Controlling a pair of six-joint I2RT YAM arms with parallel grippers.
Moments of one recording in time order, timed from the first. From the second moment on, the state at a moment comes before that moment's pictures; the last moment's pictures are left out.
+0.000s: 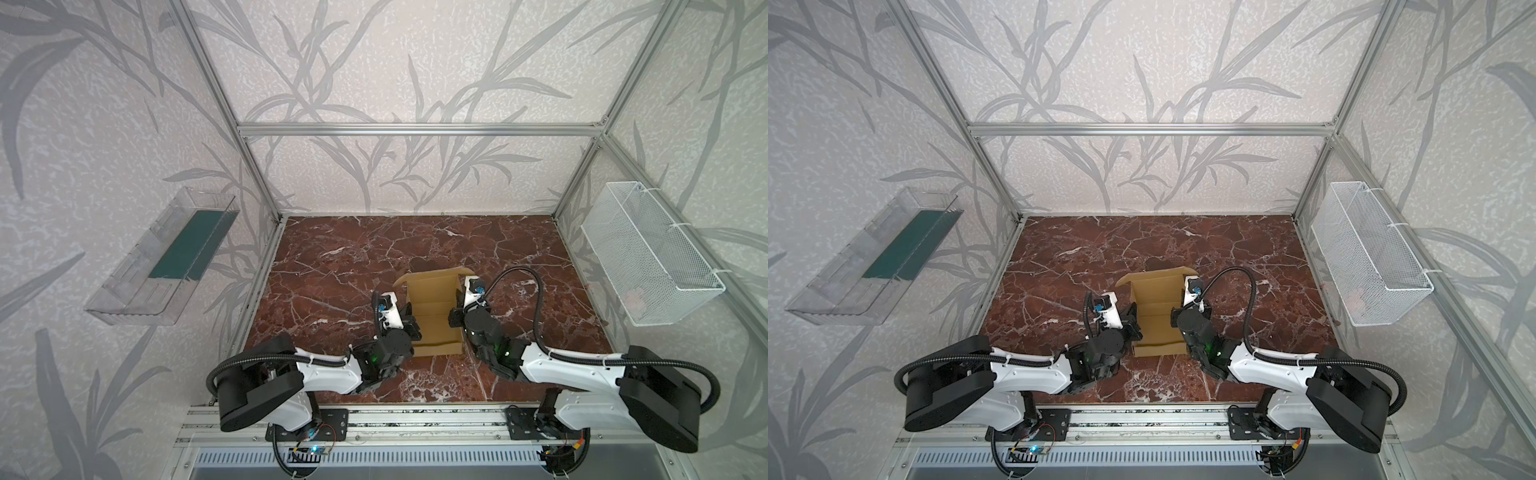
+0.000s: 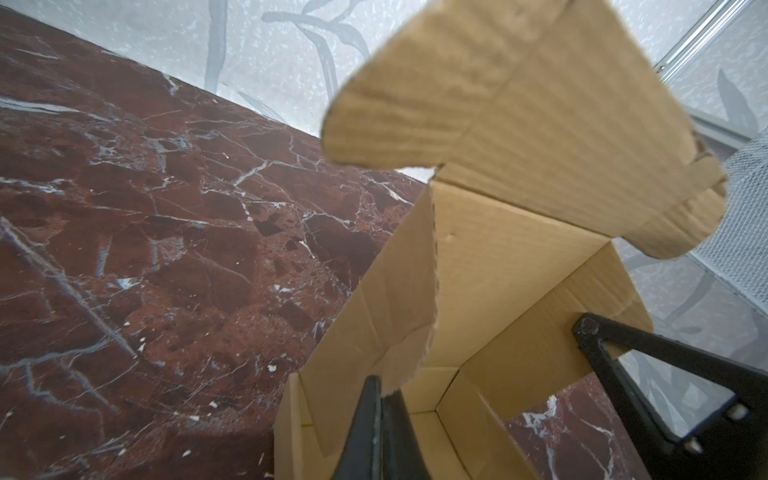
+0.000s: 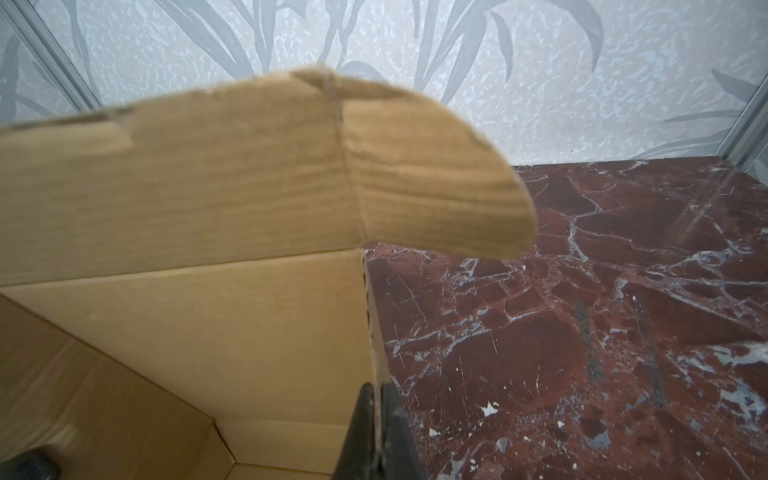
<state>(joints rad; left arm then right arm) -1.11 1.44 0.38 0.78 -0.79 -0.71 0.95 1.26 0.44 0.49 0.71 0.39</state>
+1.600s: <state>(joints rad) -1.15 1.39 0.29 0.85 -0.74 -0.72 1.11 1.20 0.47 0.23 0.85 0.58</state>
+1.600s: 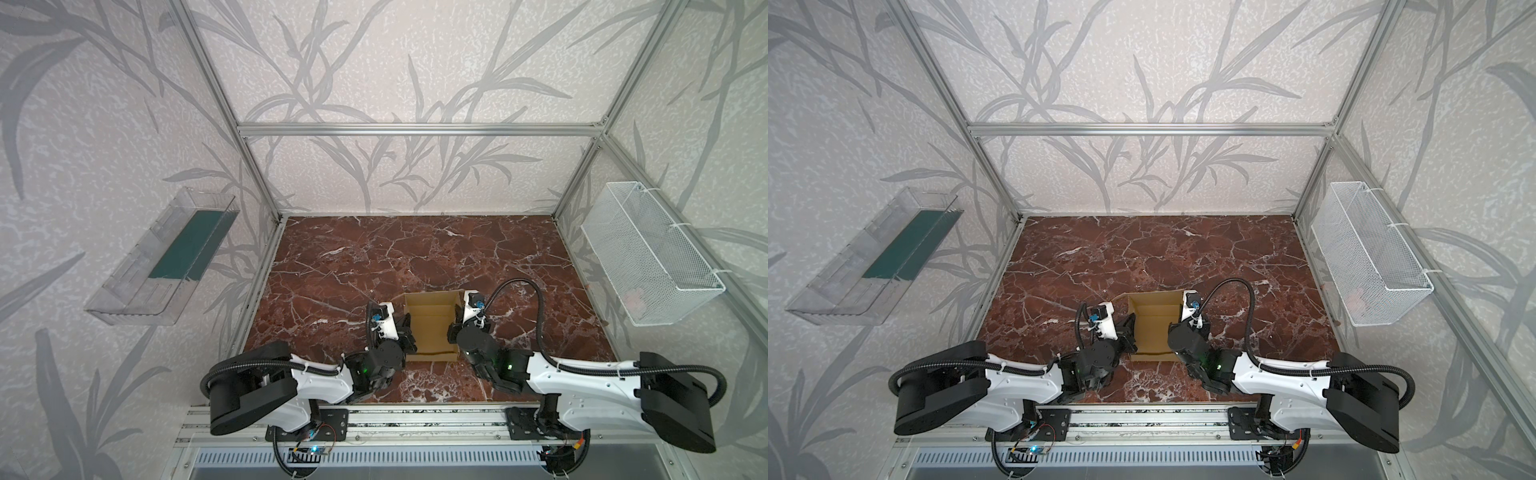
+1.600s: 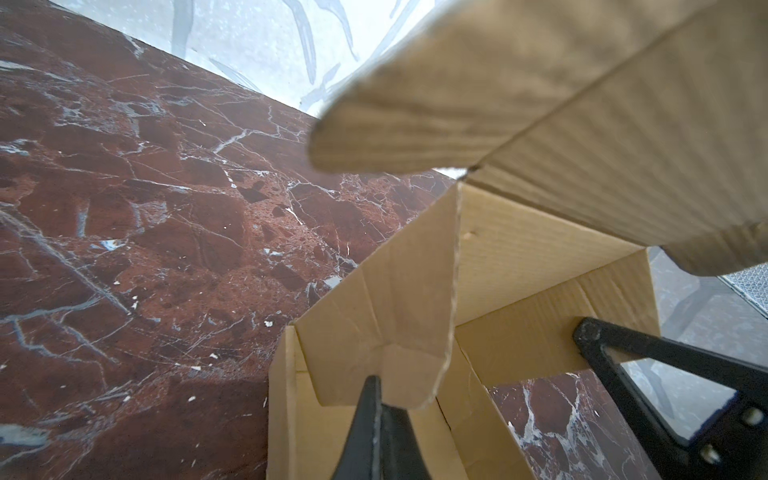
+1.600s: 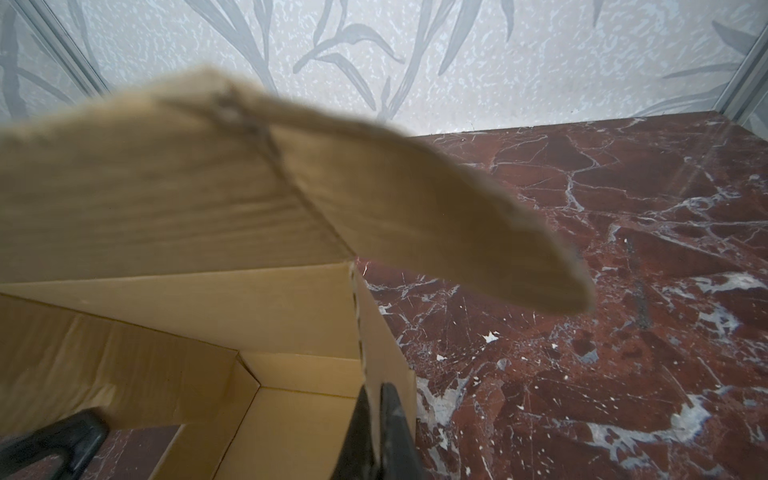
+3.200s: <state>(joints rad) -1.18 1.21 0.21 0.67 -0.69 -0.73 1.23 1.24 0.51 0.08 0.89 0.72</state>
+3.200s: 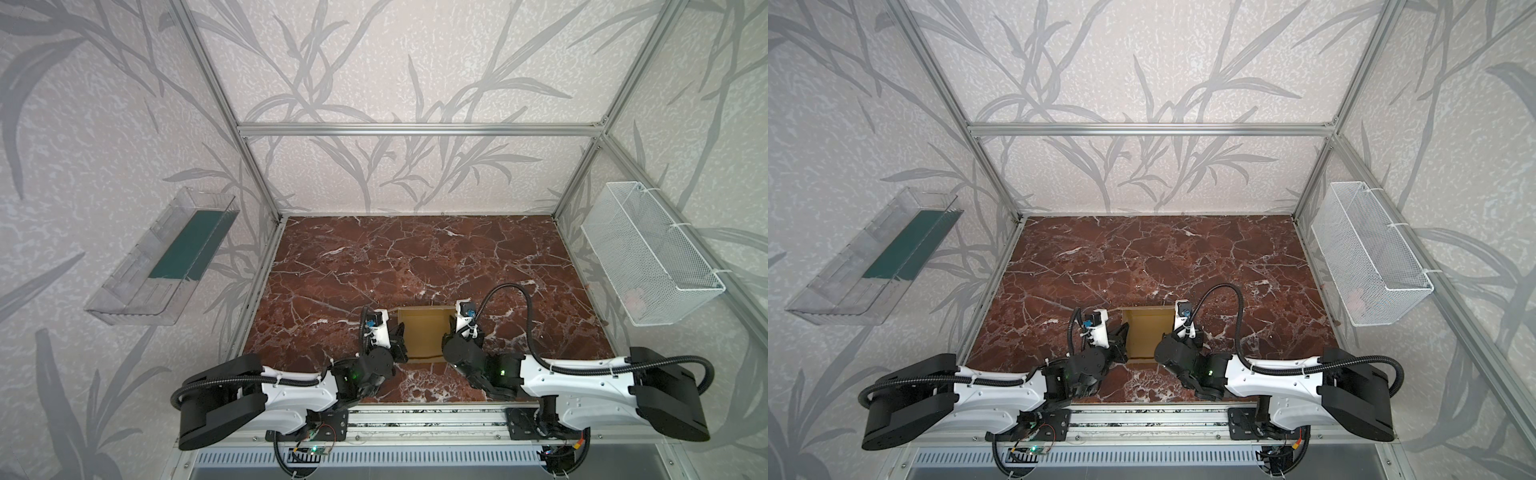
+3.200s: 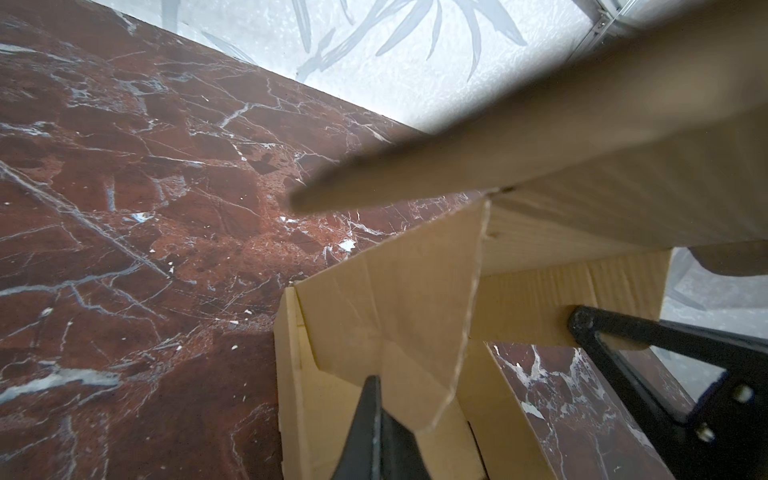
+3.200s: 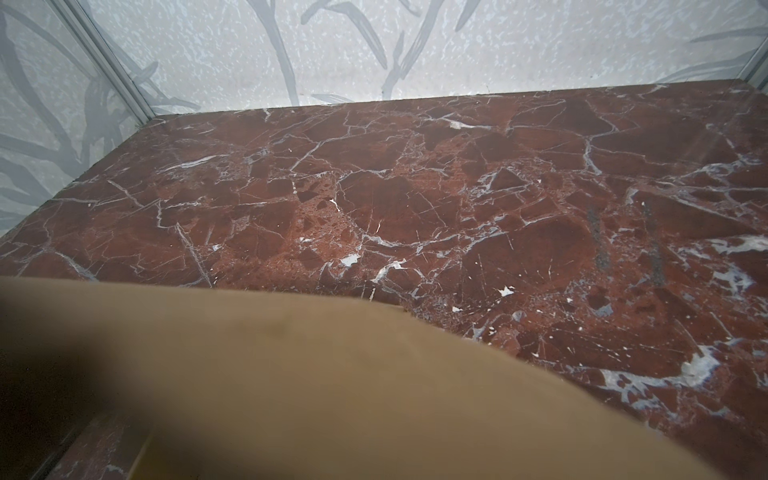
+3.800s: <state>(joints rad) -1.18 1.21 0.19 0.66 -0.69 -0.74 1.24 1.26 0.48 0.13 0.92 0.74</state>
